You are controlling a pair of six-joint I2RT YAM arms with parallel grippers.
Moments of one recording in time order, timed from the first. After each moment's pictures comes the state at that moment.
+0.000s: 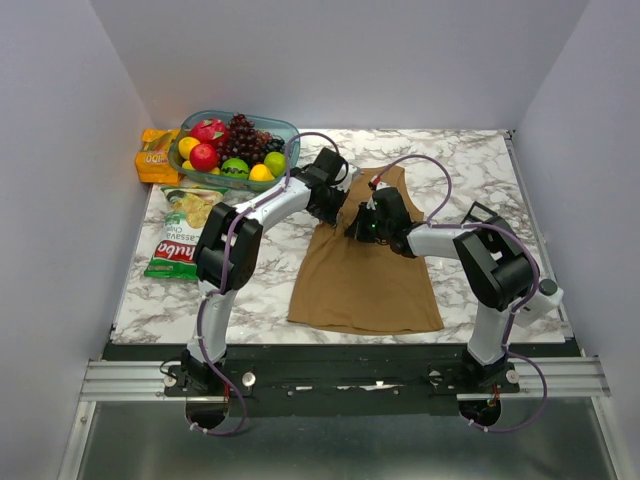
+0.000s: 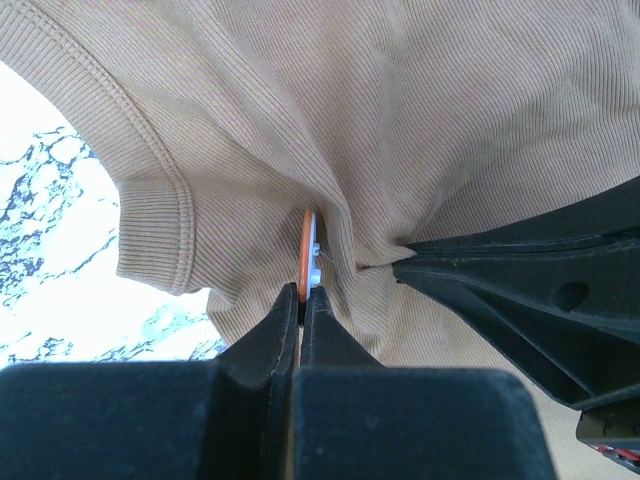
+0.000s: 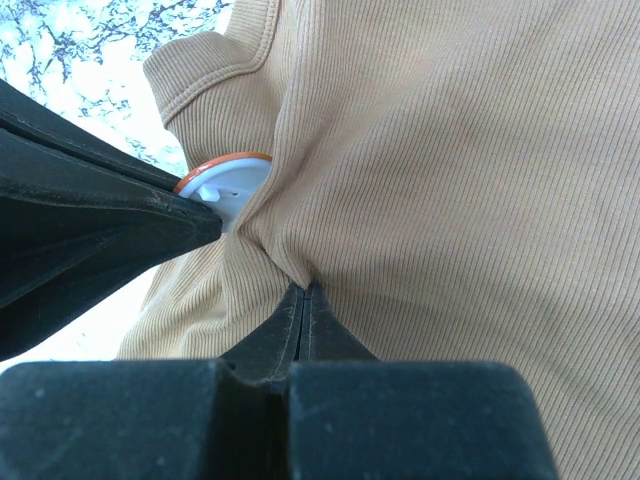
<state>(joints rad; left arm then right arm) -0.57 2.13 1.71 -0.61 0.15 -0.06 0.53 1.88 0.97 0.28 -0.13 0.55</state>
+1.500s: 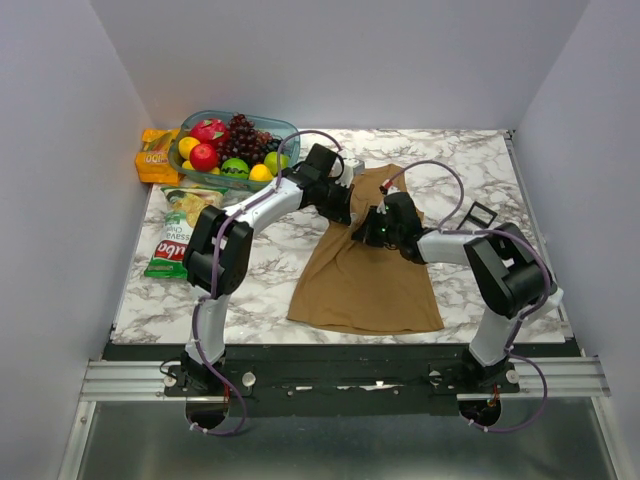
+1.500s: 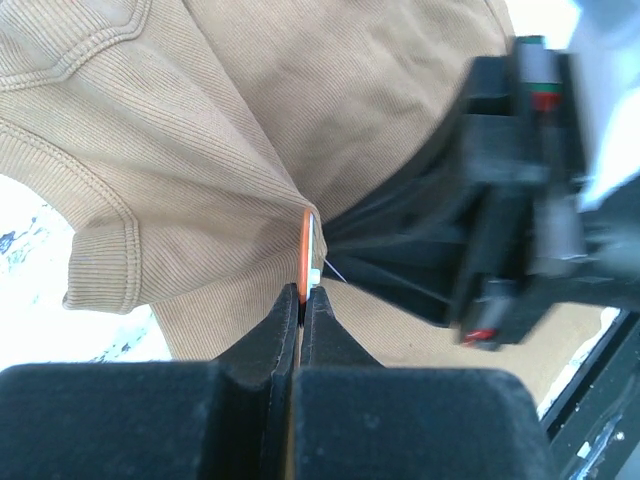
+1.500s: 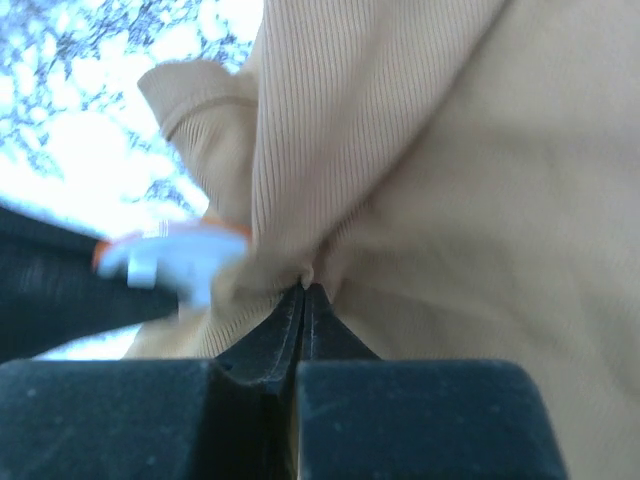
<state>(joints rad) -0.55 2.06 1.64 -0.48 0.47 -0.09 0.49 1.83 0.89 0.32 -0.16 0.58</state>
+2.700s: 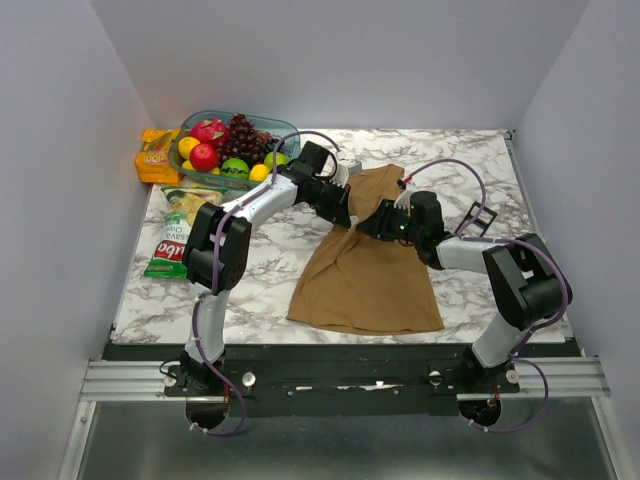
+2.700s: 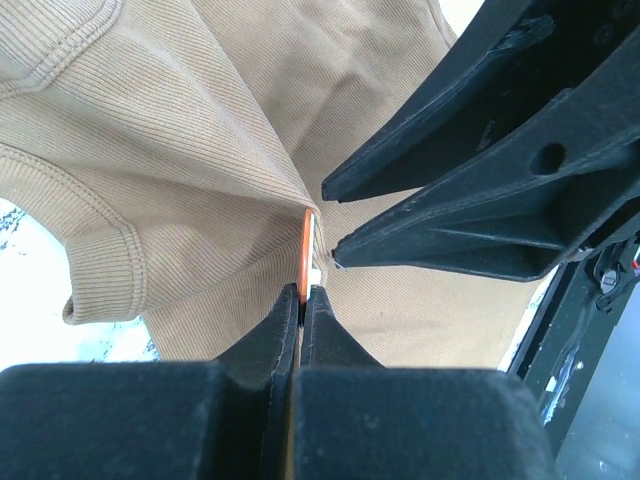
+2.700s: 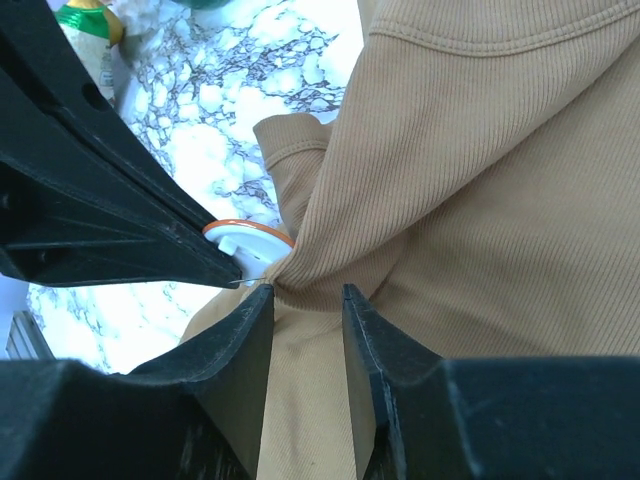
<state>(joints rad) -0.51 2.08 1.66 -0.53 0.68 -0.01 0.38 1.69 0.74 0.52 -0.39 0.57</state>
